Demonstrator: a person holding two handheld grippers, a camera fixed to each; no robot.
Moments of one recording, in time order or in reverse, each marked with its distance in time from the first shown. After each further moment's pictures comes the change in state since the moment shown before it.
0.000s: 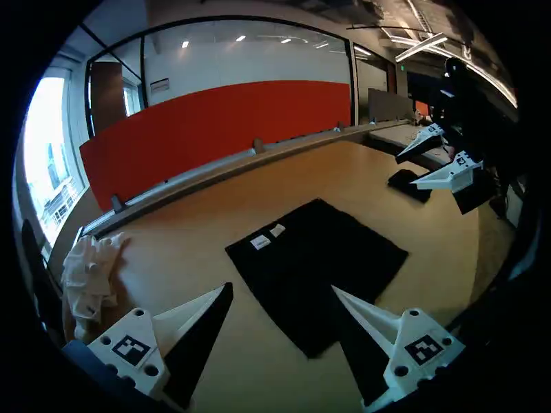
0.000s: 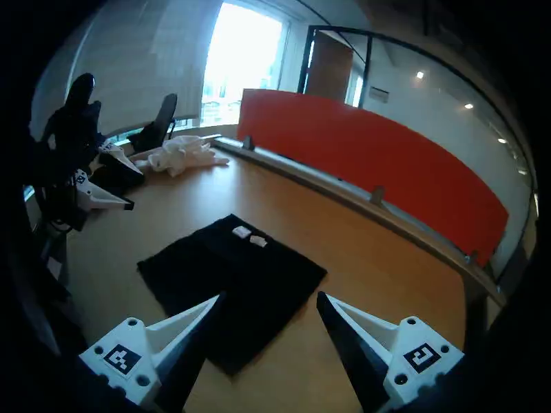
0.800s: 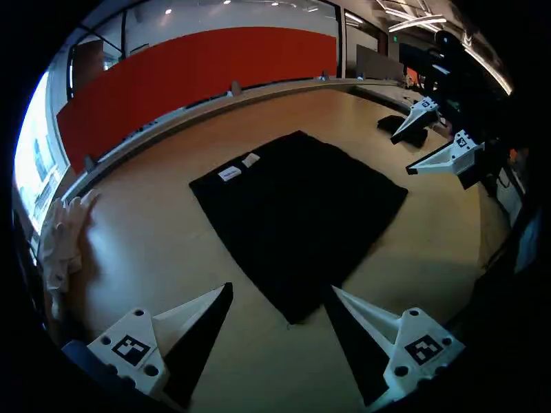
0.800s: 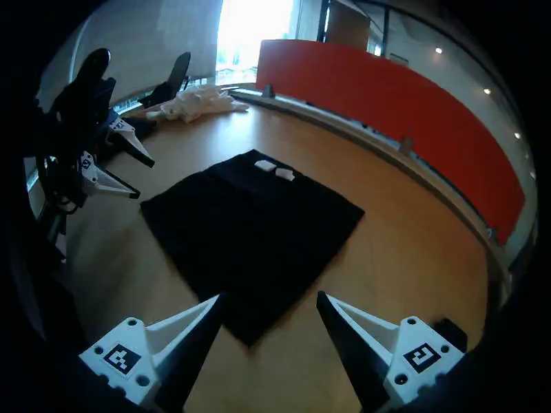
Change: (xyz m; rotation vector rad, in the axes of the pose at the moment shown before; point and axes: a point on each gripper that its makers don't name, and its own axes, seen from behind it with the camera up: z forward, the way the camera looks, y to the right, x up) left arm -0.105 0.034 0.043 -0.087 -0.210 0.013; right arm -0.106 -0.041 0.038 0.088 -0.189 -0.001
